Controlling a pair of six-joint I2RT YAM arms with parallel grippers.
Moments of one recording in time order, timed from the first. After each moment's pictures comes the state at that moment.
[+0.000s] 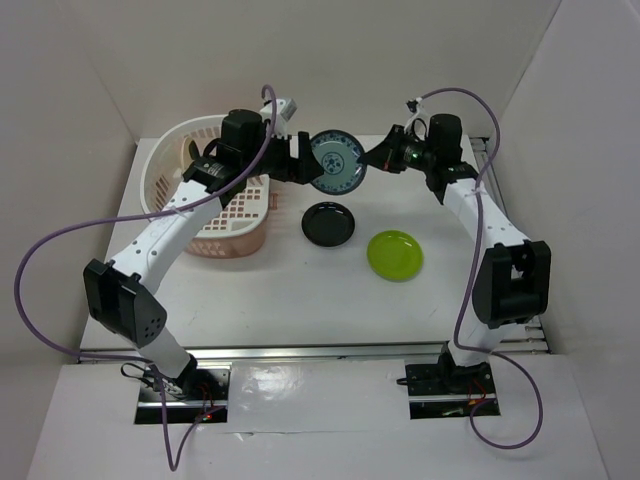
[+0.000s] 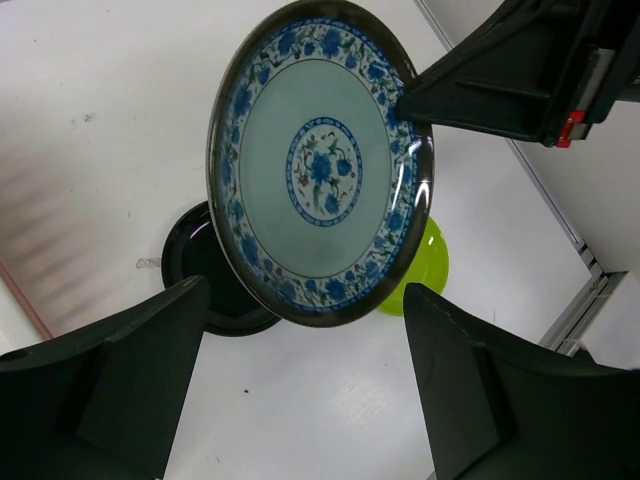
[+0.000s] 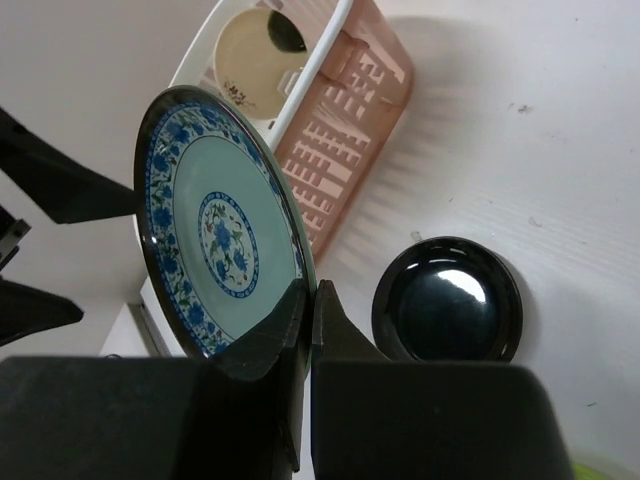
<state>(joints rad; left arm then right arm) -0.45 1.62 1.64 -0.42 0.30 -0.29 0.14 1.66 1.39 -0.02 -0.72 0.50</state>
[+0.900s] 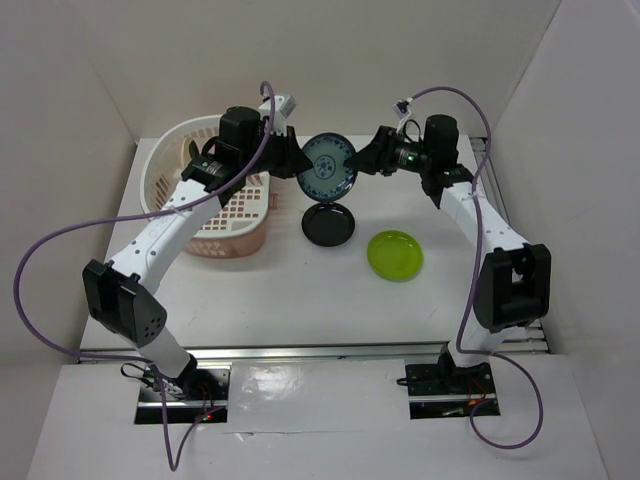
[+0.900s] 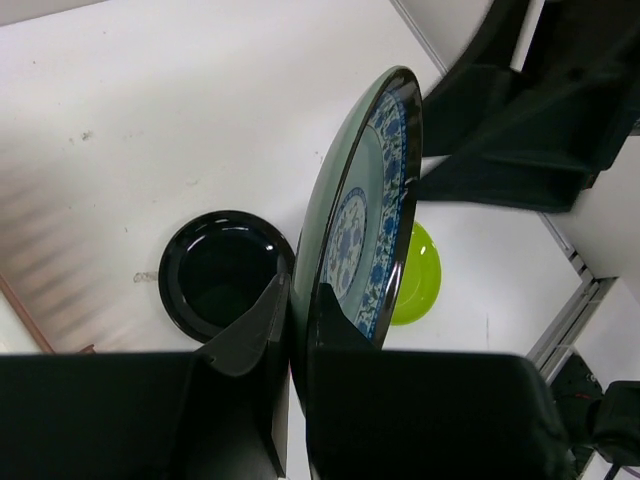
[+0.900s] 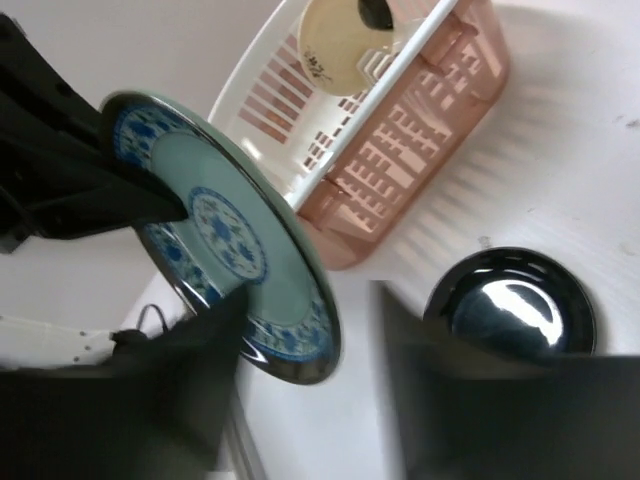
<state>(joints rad) -0.44 1.62 1.66 -0.41 0.32 -0.30 0.17 1.63 1.36 0.06 -0.87 0.52</state>
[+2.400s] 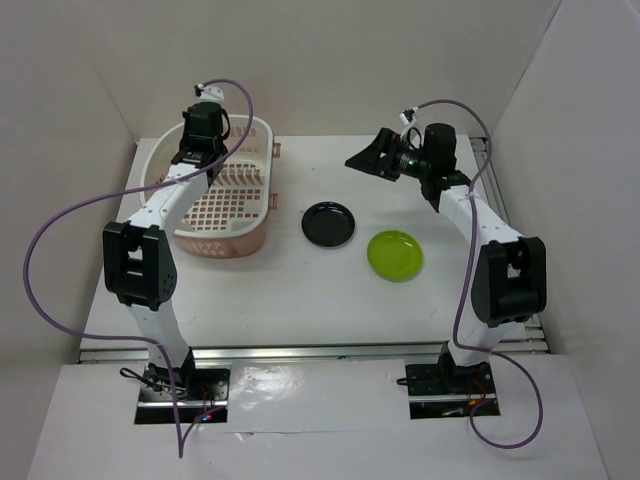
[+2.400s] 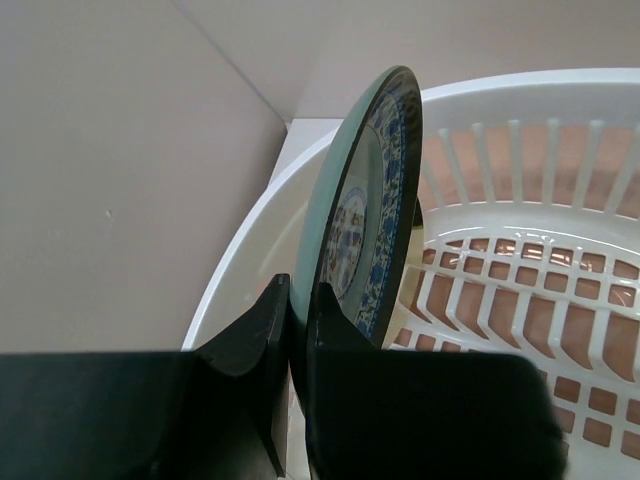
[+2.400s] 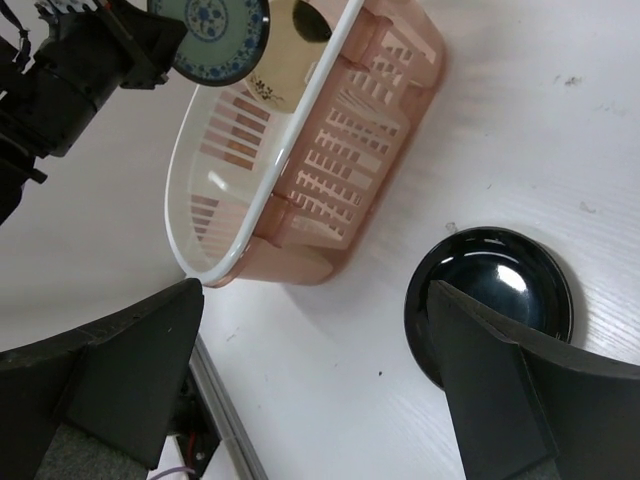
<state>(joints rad) -0.16 1.85 1.63 -0.08 -0.68 0.26 0.15 1.65 1.29 0.11 -0.76 0.62</state>
